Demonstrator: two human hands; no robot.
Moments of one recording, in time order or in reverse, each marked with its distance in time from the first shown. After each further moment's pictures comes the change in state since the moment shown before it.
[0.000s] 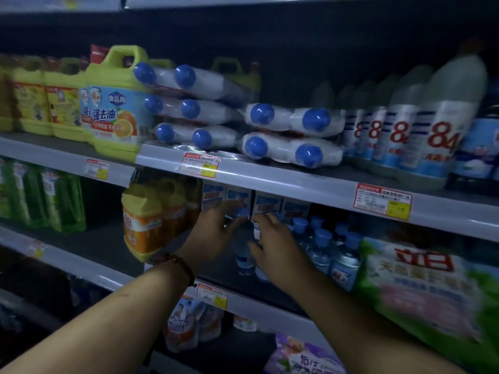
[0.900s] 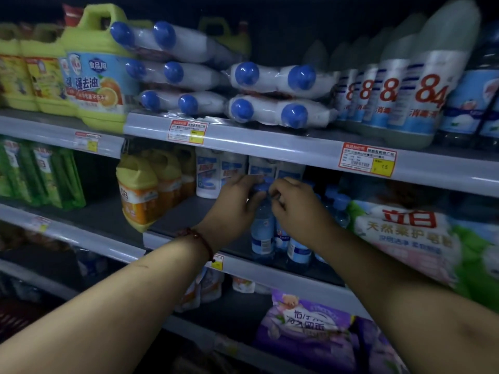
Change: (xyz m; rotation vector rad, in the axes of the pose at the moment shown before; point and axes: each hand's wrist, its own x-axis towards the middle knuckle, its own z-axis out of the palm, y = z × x) left_hand -0.015 0.049 0.032 0.055 -0.039 0.115; right_hand -0.019 0.038 -0.037 -0.015 0.142 -0.145
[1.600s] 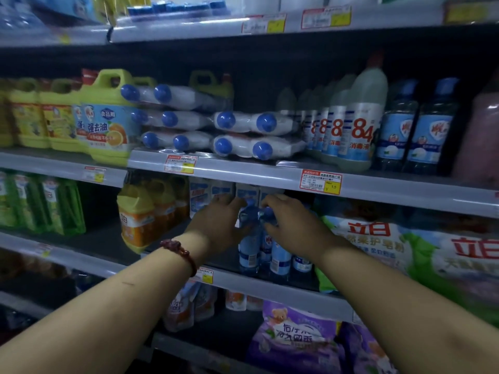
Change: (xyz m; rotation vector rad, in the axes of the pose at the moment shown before) left_hand -0.014 0.055 -0.044 0.385 -0.212 -0.043; right_hand -0.029 -0.022 -0.065 -0.117 -0.097 -0.010
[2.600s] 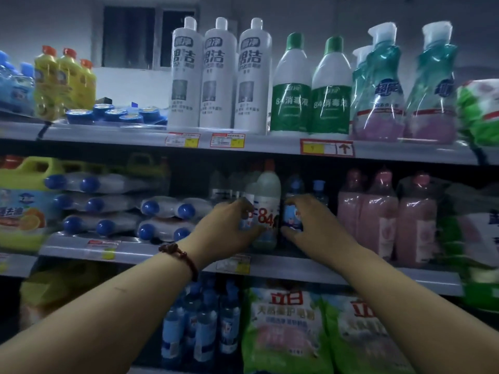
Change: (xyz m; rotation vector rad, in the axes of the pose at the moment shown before) left_hand 0.093 0.167 -0.107 -0.242 0.160 0.206; right_hand -0.036 0.066 -0.217 -0.203 0.252 0.230
